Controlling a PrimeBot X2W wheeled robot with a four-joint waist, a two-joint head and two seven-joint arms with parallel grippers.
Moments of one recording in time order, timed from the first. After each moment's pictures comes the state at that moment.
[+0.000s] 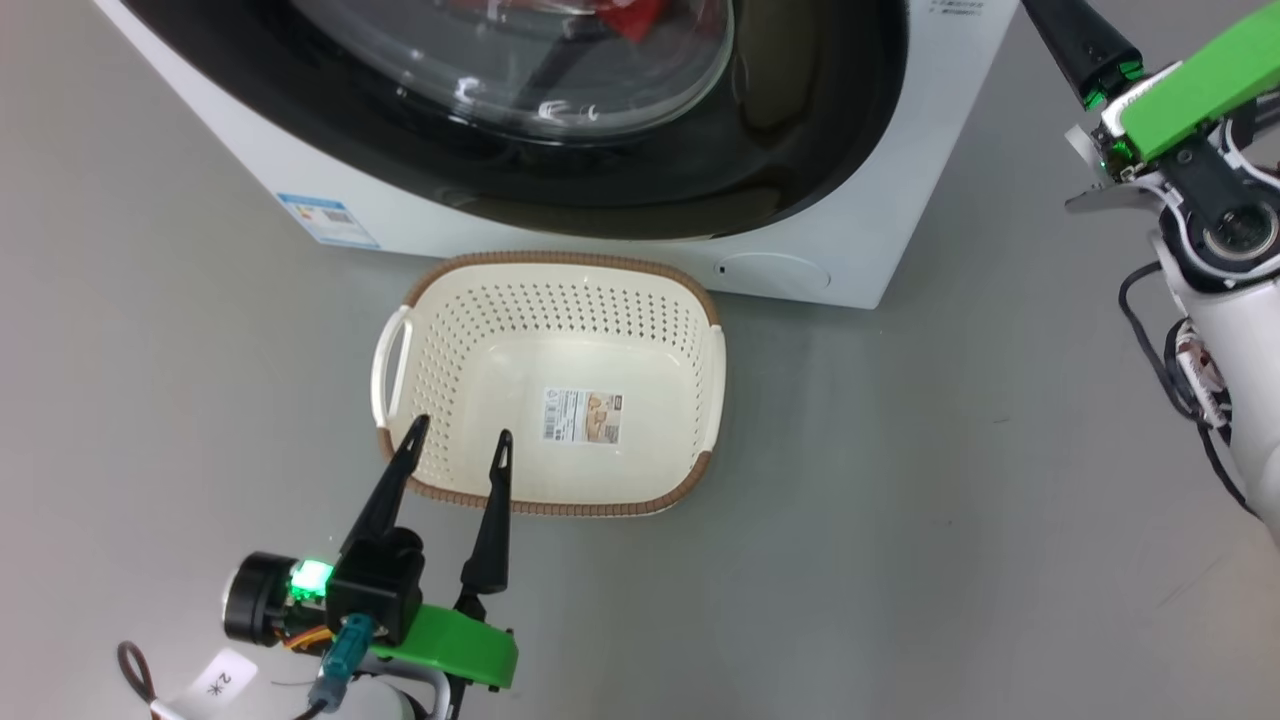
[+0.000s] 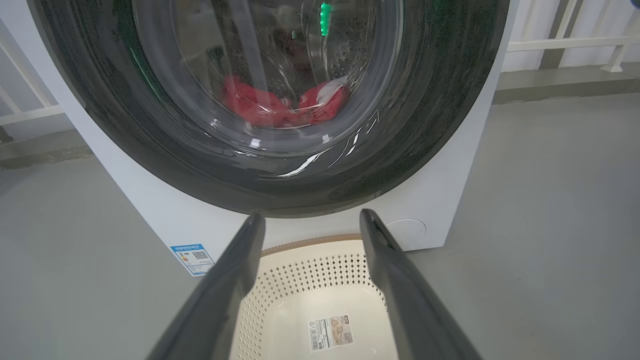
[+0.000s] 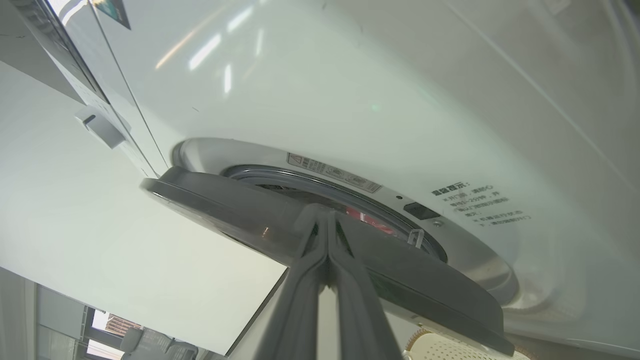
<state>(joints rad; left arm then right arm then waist) -0.22 0.04 -0.32 0.19 -0.08 0.04 -0.25 -1.01 -0.41 0.40 0.53 1.56 0.13 0.18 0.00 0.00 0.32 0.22</state>
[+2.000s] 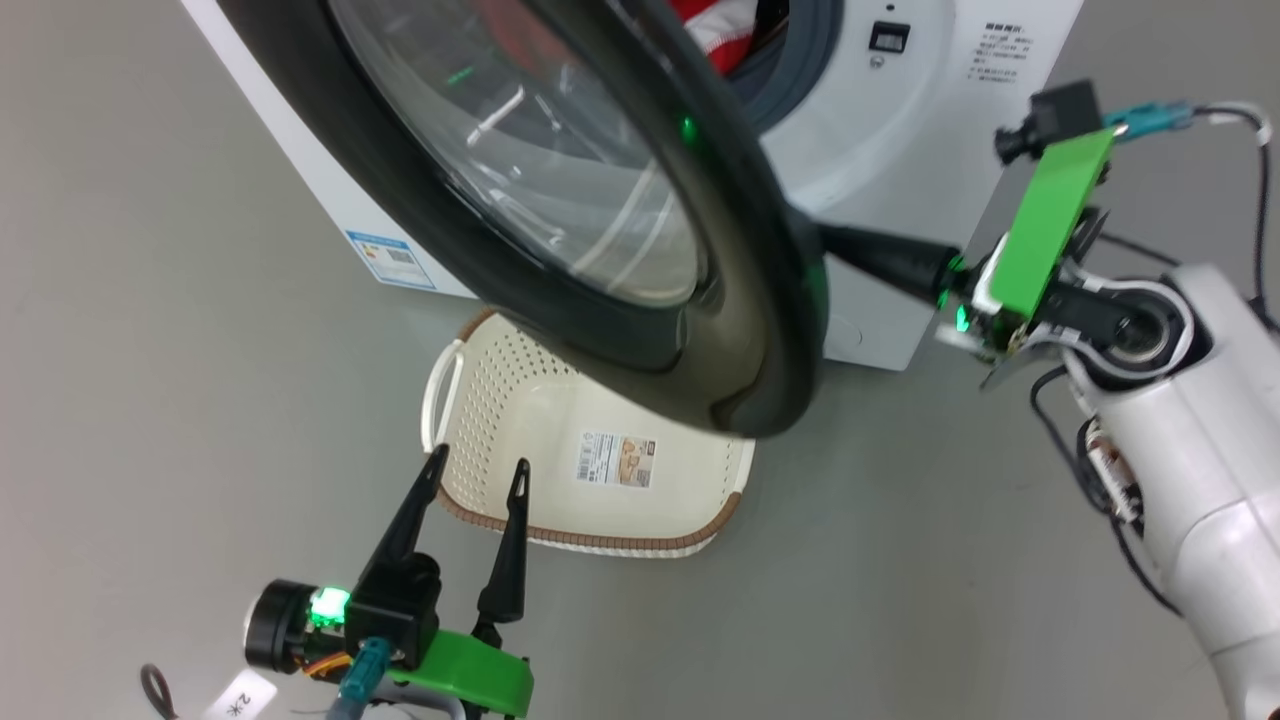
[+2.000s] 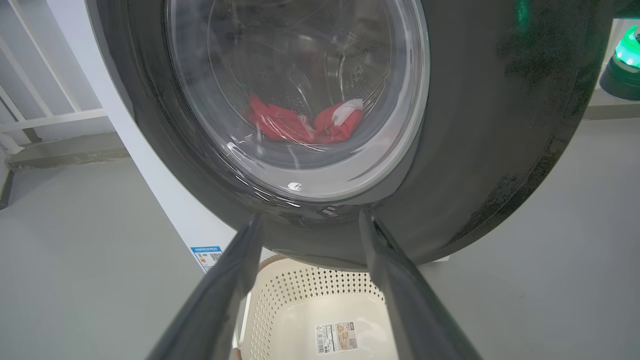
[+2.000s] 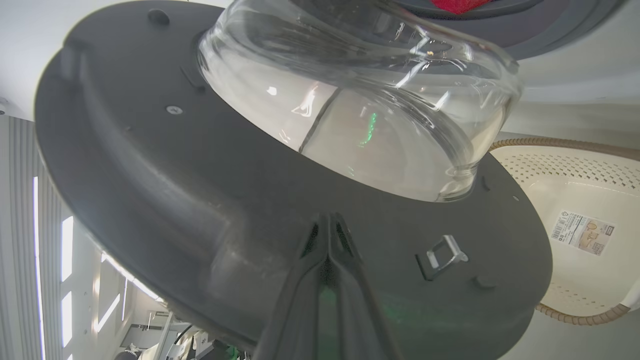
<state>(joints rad) -0.19 0.03 -0.36 0.19 -0.11 0.06 -0.25 -0.89 -0.32 0.41 0.53 1.64 0.13 0.75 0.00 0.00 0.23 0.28</state>
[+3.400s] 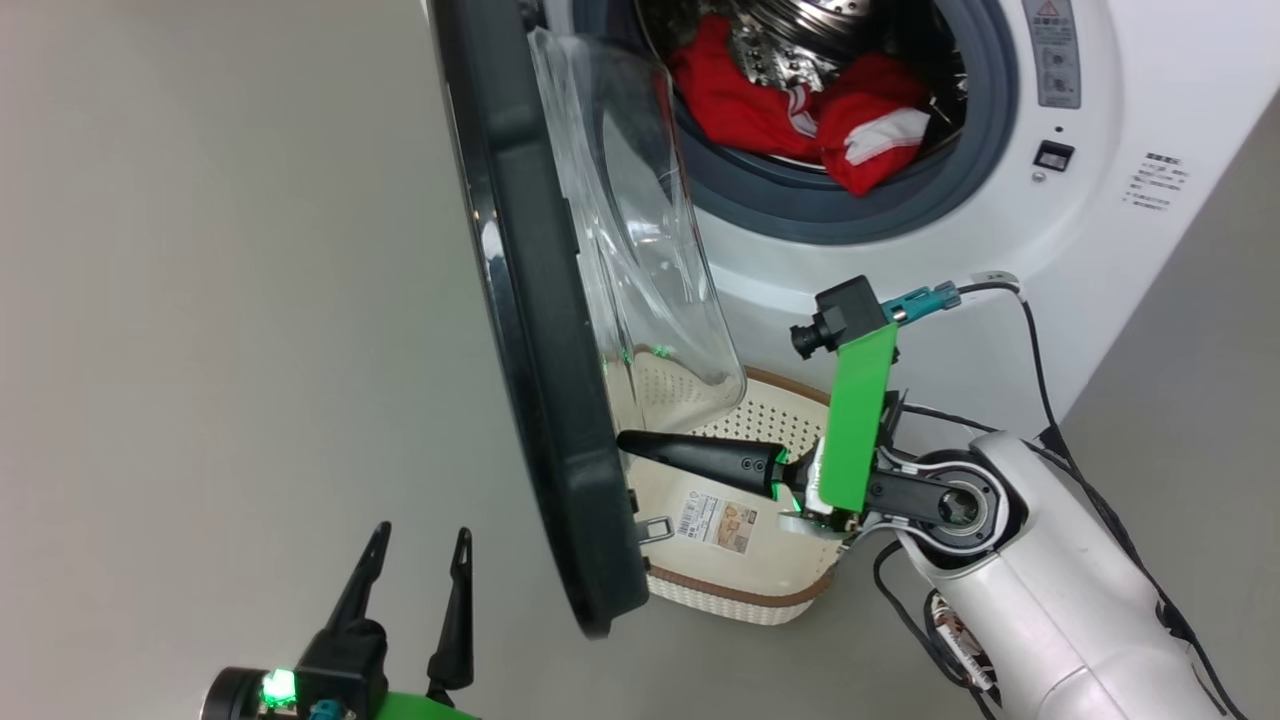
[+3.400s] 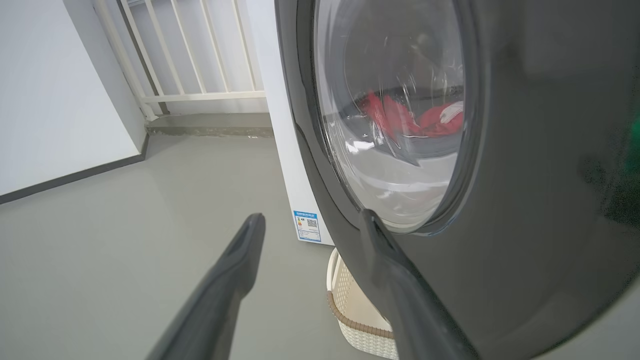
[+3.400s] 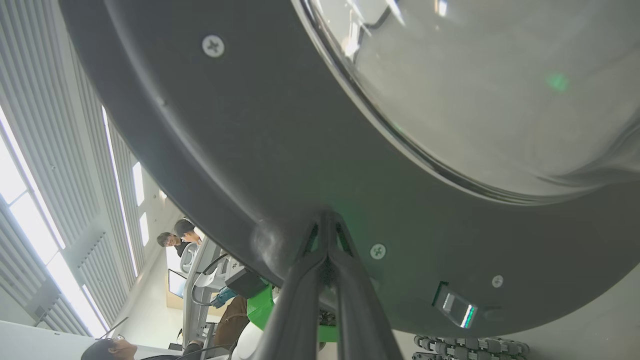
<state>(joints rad) -0.06 0.04 -0.26 0.20 -0.11 0.06 -0.25 -0.63 -0.14 0.48 0.36 1.59 0.13 0.79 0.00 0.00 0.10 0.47</state>
